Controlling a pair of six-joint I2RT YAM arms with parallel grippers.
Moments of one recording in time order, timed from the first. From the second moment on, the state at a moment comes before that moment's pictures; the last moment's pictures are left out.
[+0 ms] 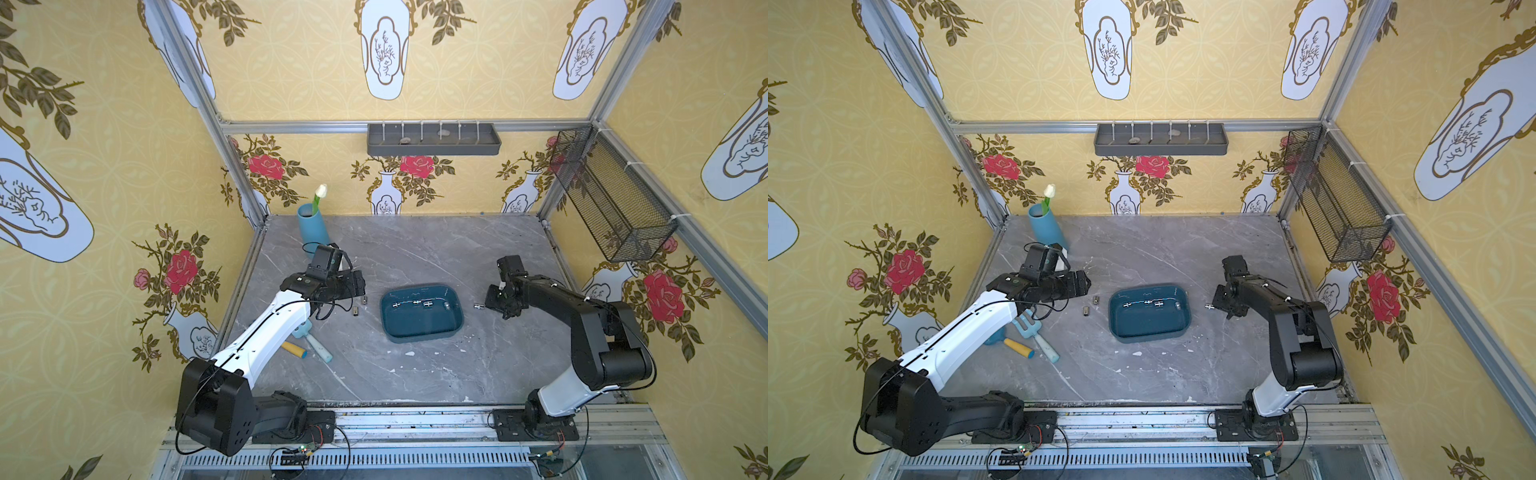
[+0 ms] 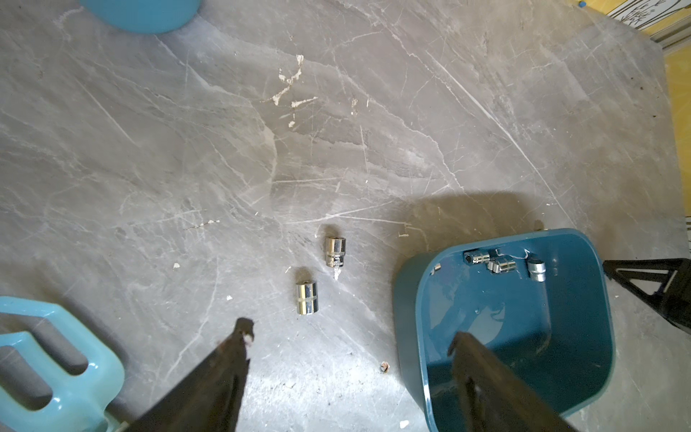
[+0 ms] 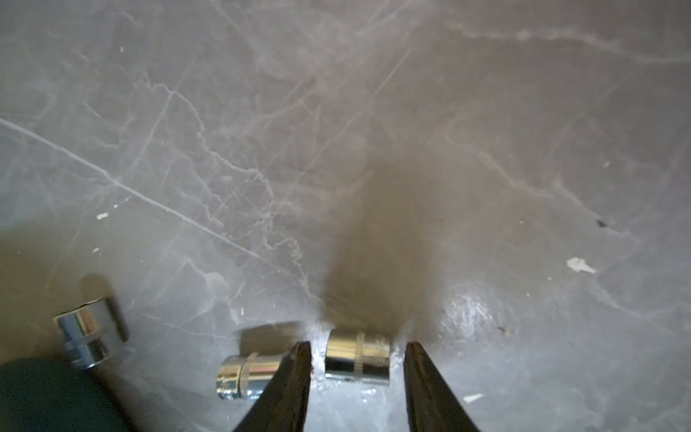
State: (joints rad) left arm -0.39 1.31 1.01 -0.61 0.05 -0.49; right arm 0.21 1.59 0.87 -0.50 0.01 0.47
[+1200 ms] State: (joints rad) left arm -0.79 1.67 1.25 -0.51 0.04 -0.66; right arm 0.22 1.19 0.89 -0.66 -0.12 0.54
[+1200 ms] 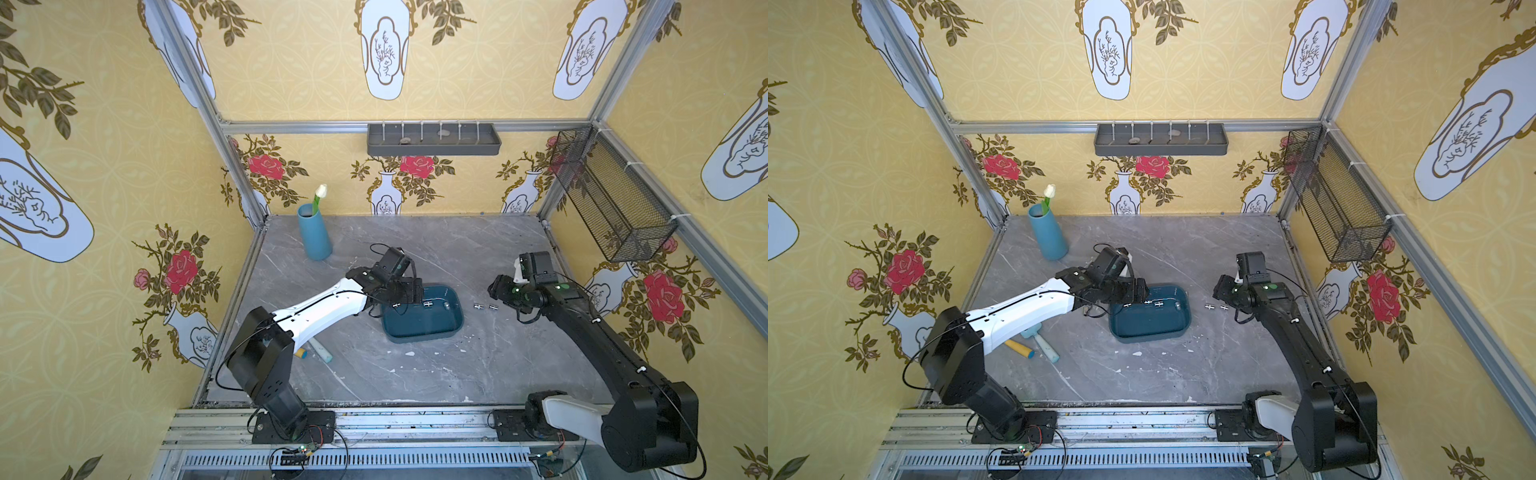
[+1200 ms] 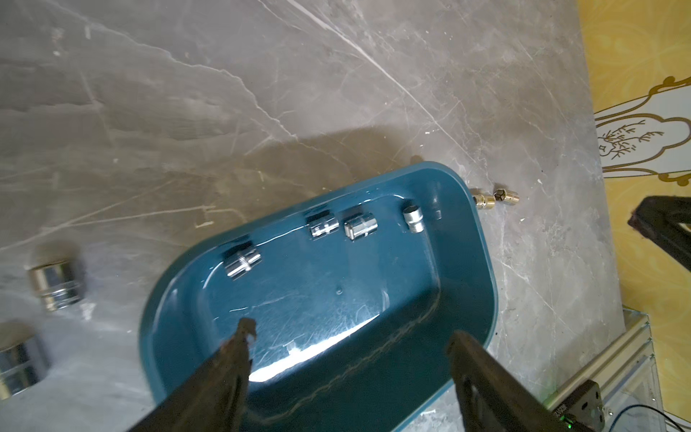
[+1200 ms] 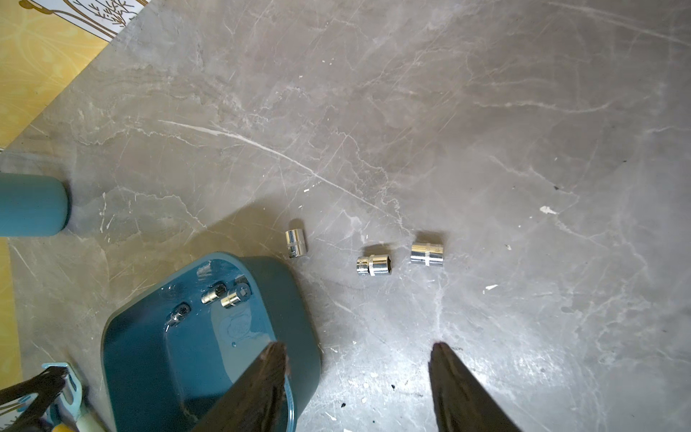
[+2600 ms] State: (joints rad) left arm -0.93 2.09 1.49 -0.48 -0.20 -0.80; right arm 0.22 1.15 0.79 -0.63 -0.15 0.55
